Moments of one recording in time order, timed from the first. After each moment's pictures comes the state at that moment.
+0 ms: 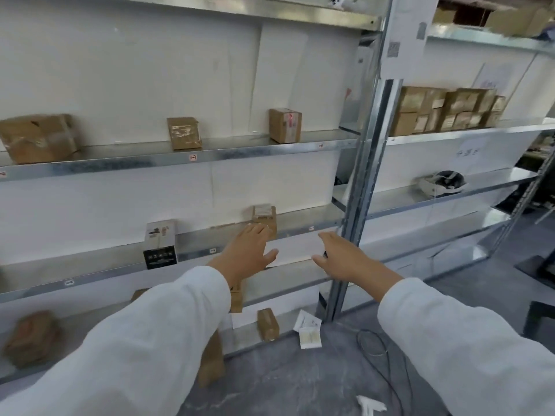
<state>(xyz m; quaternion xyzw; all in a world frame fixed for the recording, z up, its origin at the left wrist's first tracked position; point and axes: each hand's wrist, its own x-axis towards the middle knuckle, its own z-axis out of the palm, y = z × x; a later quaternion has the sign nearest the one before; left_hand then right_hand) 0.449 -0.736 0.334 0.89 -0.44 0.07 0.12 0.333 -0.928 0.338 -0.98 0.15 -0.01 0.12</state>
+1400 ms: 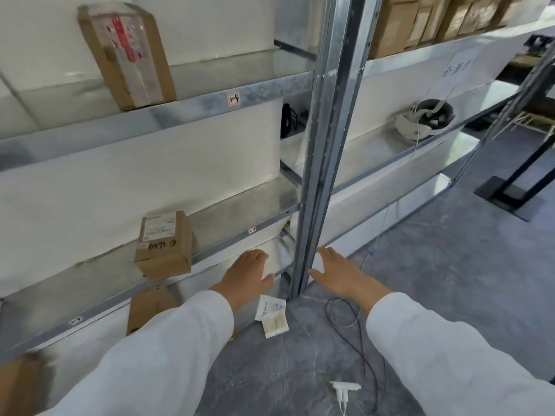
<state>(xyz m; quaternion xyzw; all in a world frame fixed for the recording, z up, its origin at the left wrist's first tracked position) 0.669 -1.085 0.149 0.86 -0.47 -0.15 0.11 0.519 -1.250 0.179 -0.92 0.28 0.12 0.24</state>
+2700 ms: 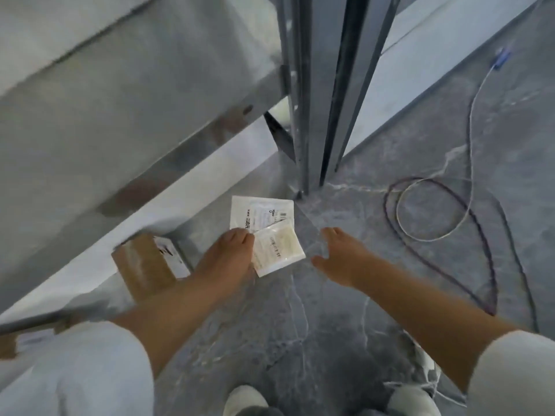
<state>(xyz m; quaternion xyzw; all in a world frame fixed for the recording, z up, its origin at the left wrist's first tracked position) 0.784 -1.211 -0.553 0.82 -0.49 -0.27 -0.12 0.634 -1.374 -0.563 -0.82 0.34 0.30 0.36</state>
